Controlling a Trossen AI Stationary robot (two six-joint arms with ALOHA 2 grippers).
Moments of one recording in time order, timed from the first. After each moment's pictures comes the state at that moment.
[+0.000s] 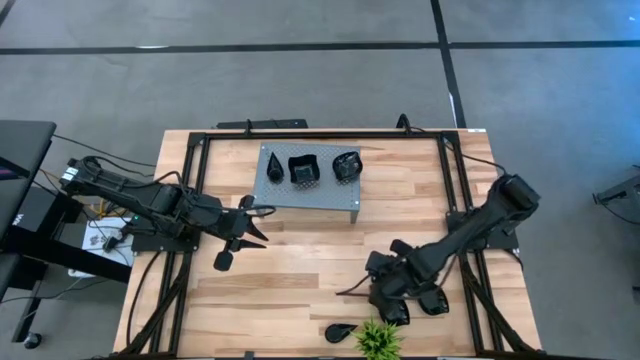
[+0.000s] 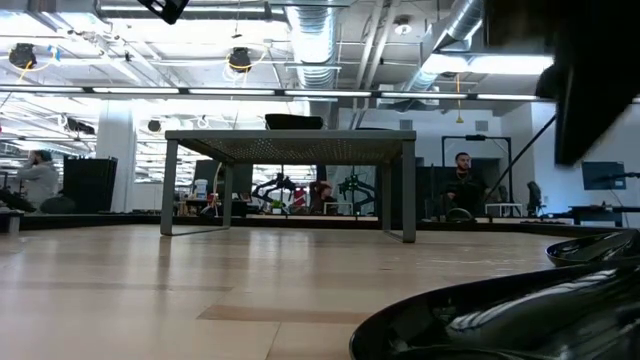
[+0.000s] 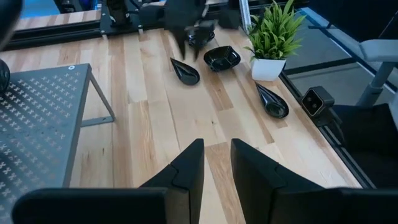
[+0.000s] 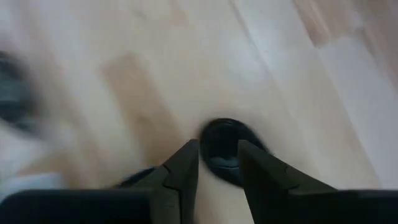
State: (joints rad) left arm -0.35 0.92 0.82 -0.41 -0.06 0.03; right arm 0.61 1.65 1.12 -0.82 0.26 1.04
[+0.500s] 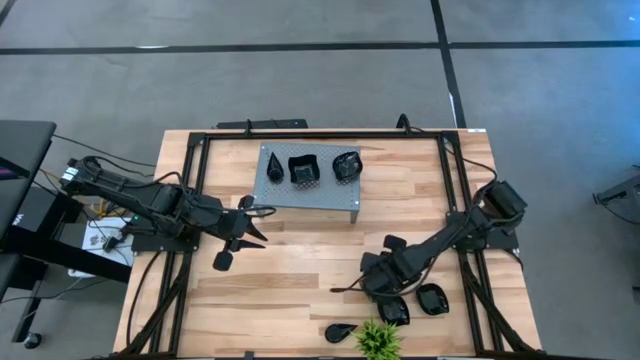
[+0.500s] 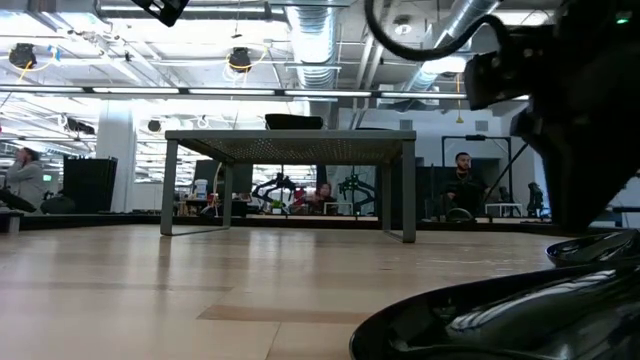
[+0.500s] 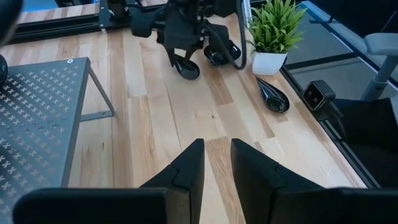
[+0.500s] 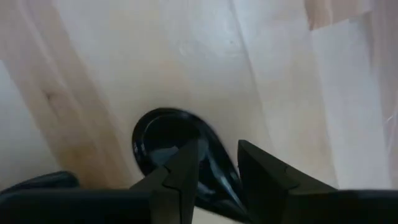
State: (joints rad) left arm -0.35 0.92 0.82 -0.43 -0.06 0.03; right arm 0.53 1.77 1.12 -0.87 0.21 0.83
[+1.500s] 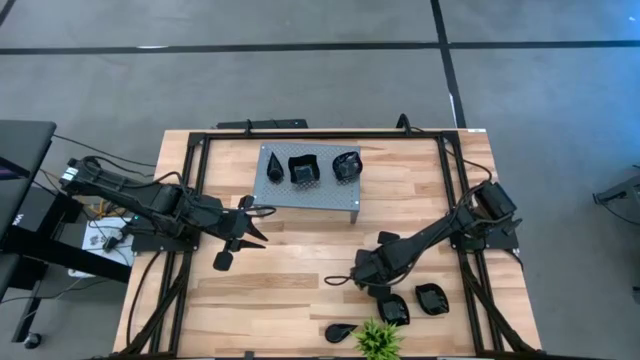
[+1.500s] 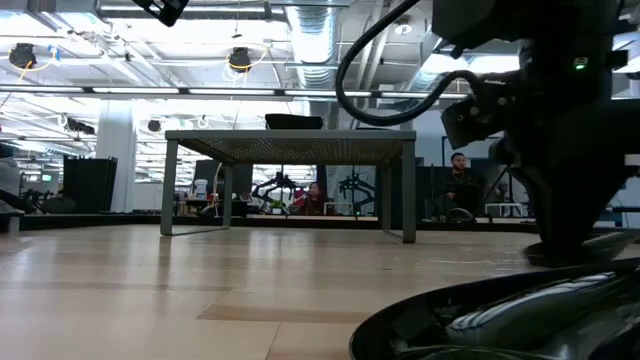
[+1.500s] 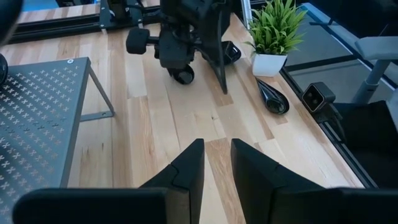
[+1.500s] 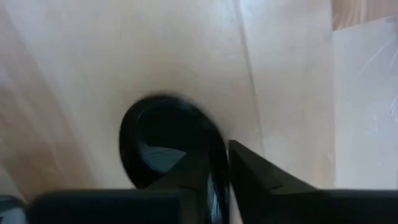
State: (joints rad) left arm -0.35 0.92 0.82 -0.43 -0.06 0.02; right arm 0.44 1.84 1.12 -0.85 0.11 0.68
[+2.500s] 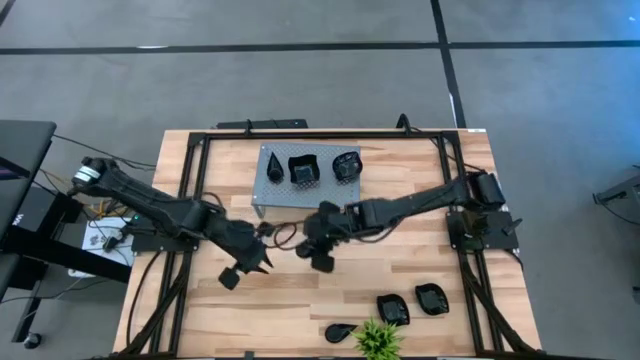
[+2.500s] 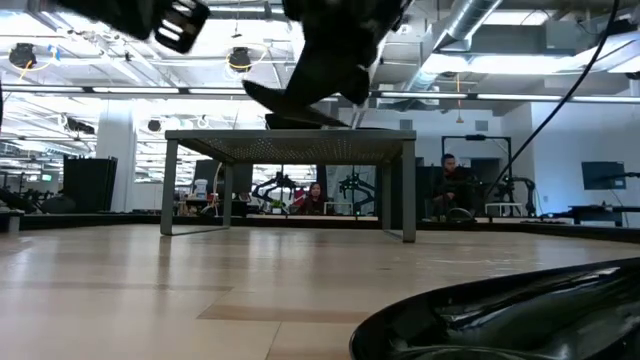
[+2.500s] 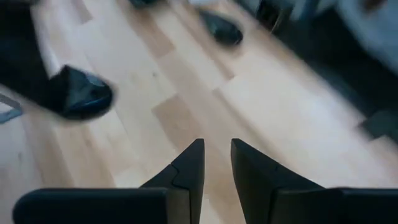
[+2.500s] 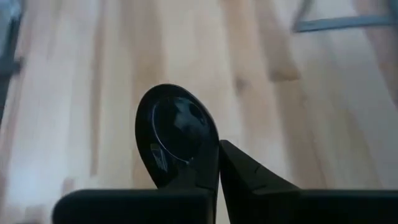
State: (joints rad) left arm -0.39 1.17 0.82 -0.42 0.12 0.25; right arm 0.17 1.86 1.47 -0.47 0.08 0.30
